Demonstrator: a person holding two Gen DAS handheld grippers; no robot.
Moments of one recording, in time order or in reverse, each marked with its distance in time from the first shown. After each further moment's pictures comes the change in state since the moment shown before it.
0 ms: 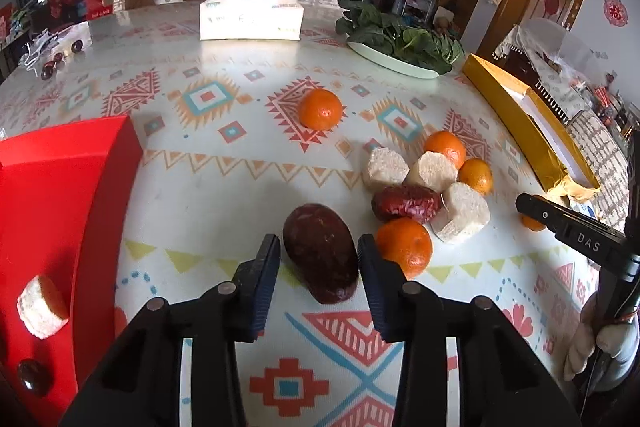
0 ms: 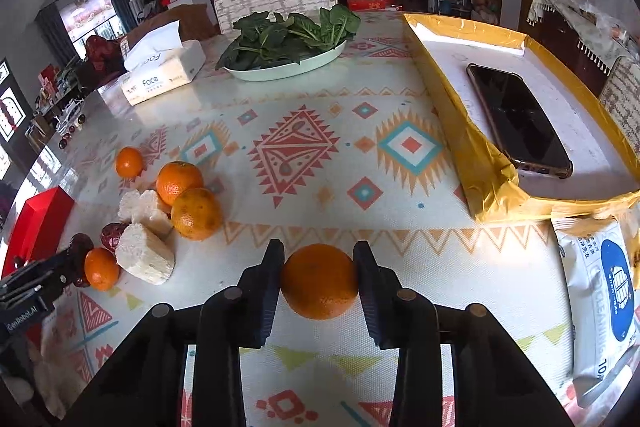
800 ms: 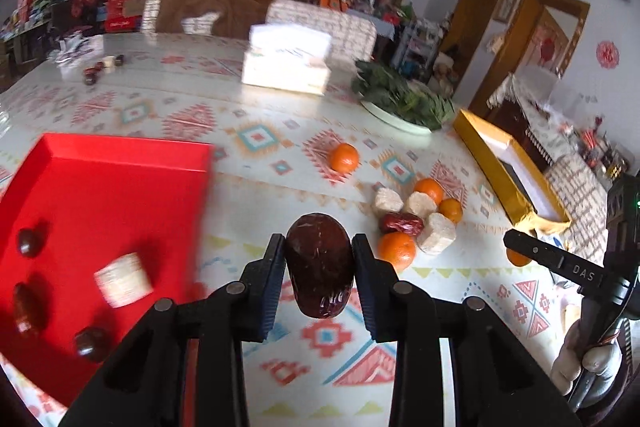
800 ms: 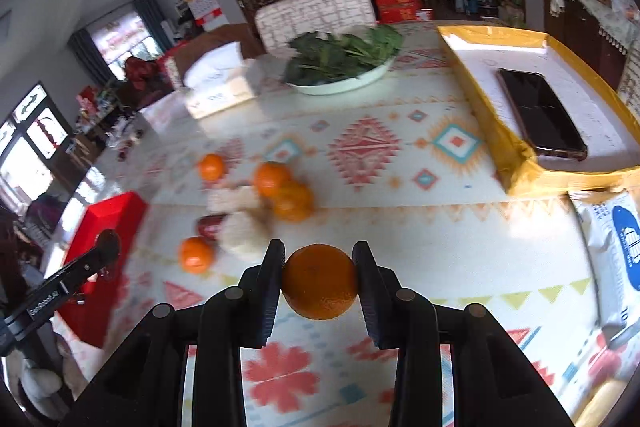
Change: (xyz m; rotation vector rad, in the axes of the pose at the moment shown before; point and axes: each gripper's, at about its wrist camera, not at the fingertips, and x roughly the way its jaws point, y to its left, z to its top) left arm -0.088 0.038 -0.015 -0.083 -0.169 -0.018; right arm -0.050 0.028 -0.015 0.036 -0.044 0.201
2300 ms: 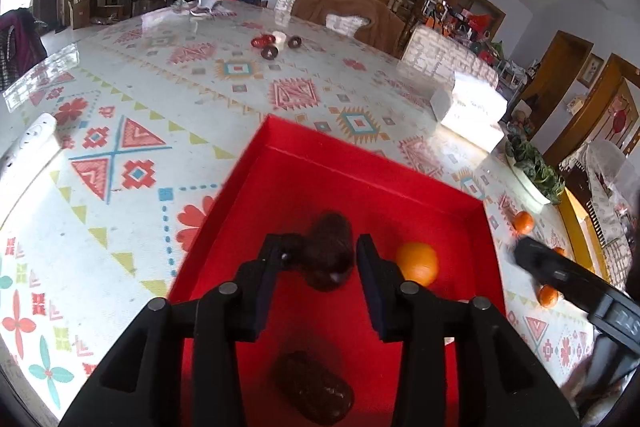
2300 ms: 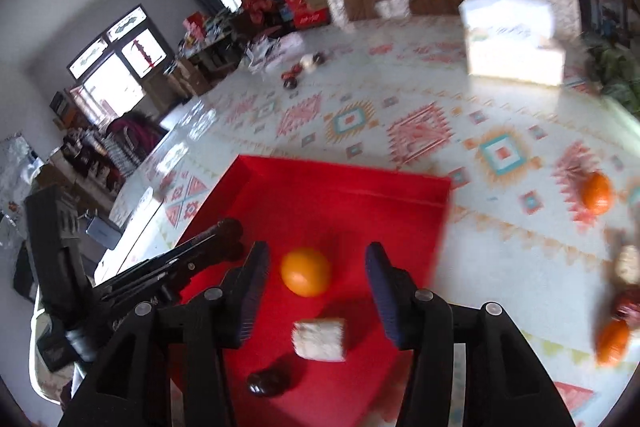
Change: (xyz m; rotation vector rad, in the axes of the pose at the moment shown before) left arm -0.042 0.216 0.015 -0.245 -0.021 0.198; right arm 0.113 0.296 -0.003 -0.258 0.135 0.318
